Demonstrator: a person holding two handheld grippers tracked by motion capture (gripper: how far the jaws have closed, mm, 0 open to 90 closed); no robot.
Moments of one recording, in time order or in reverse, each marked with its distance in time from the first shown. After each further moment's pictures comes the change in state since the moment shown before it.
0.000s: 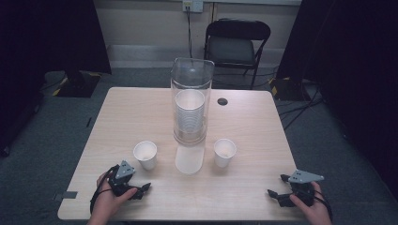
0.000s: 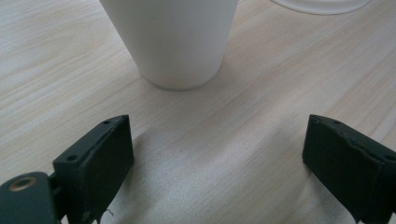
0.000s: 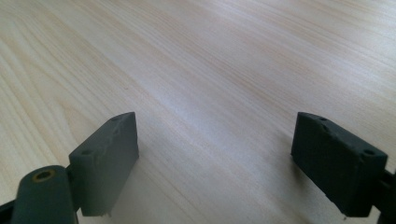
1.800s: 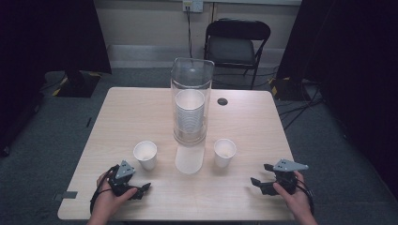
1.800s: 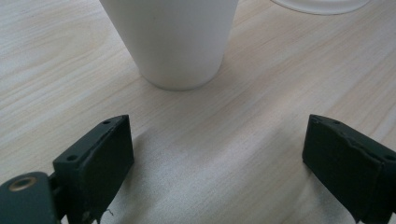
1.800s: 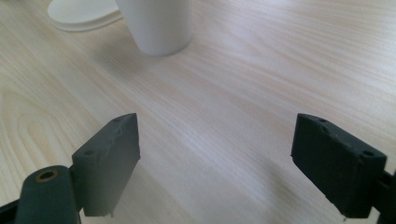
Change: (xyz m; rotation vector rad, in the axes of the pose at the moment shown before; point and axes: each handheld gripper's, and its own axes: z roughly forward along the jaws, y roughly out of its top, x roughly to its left) left arm 0.000 0.000 0.000 0.000 0.000 0.000; right arm 0.019 0.045 0.031 -0.110 0.049 0.049
